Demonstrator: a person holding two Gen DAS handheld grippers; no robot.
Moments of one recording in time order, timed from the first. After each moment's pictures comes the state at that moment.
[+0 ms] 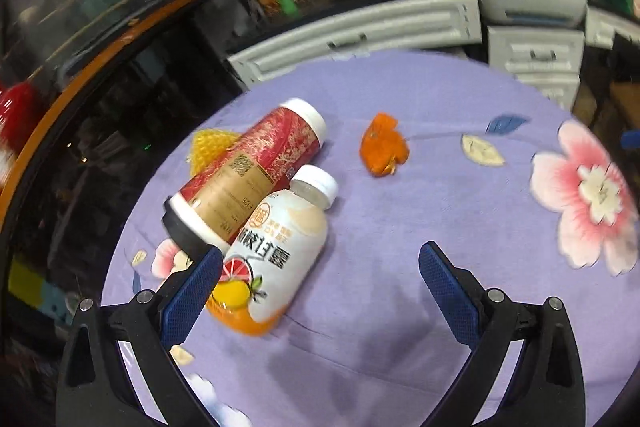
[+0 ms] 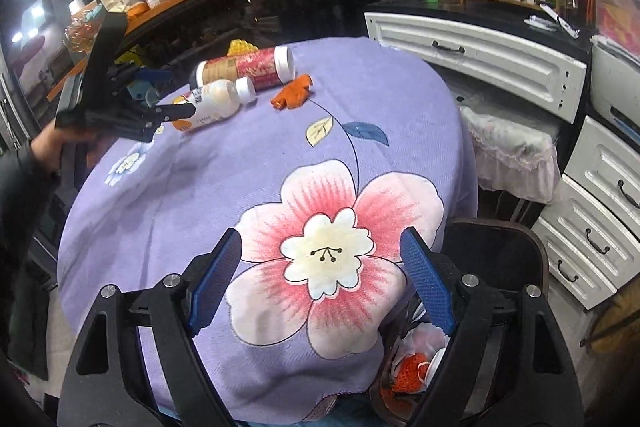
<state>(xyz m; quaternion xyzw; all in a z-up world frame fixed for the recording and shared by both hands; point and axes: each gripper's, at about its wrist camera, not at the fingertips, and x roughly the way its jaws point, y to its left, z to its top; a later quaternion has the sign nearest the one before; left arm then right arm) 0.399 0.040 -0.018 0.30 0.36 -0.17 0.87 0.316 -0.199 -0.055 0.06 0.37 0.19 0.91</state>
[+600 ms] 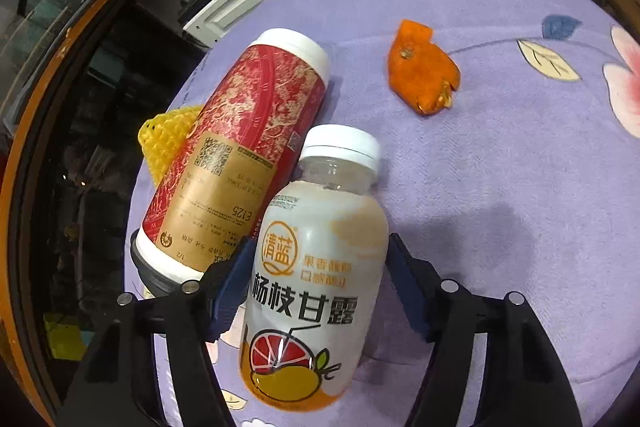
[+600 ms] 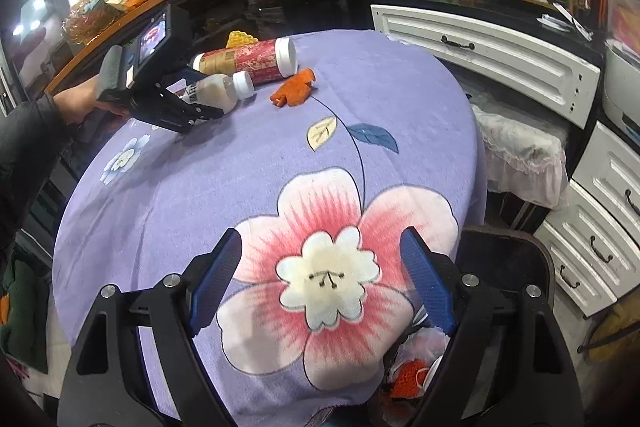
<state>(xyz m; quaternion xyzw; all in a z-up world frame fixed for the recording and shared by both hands) 0.456 0.043 -0.055 0.41 0.44 -0.17 0.78 0.339 -0.186 -0.052 0.04 0.37 0.20 0.90</state>
